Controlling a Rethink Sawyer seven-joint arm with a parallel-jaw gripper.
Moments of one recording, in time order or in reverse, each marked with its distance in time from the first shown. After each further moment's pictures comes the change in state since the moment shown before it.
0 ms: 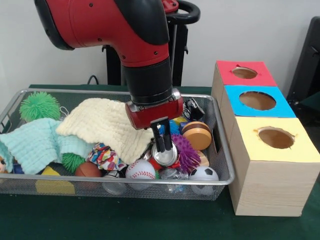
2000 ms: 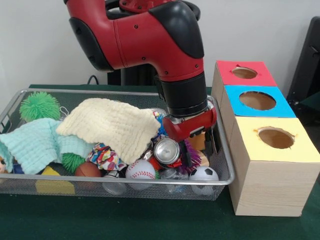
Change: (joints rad) arm 0.038 0.071 0.076 0.020 -0.159 -0.136 0.000
